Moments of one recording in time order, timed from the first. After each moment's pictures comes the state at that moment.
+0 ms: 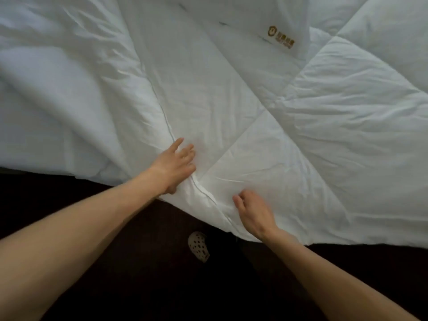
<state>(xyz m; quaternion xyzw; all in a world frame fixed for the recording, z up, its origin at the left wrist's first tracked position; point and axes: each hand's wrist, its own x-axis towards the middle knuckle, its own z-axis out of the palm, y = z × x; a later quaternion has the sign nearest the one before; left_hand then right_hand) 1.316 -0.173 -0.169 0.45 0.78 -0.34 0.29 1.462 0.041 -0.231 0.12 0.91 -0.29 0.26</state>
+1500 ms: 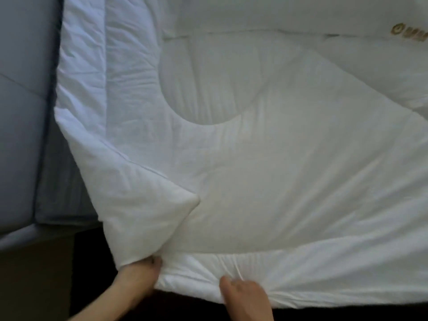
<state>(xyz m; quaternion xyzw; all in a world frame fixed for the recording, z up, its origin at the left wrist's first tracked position) 1.334 -0.686 -0.212 0.32 0.84 -0.23 0.38 1.473 -0.440 -0.227 -0.04 0.96 -0.20 0.21</state>
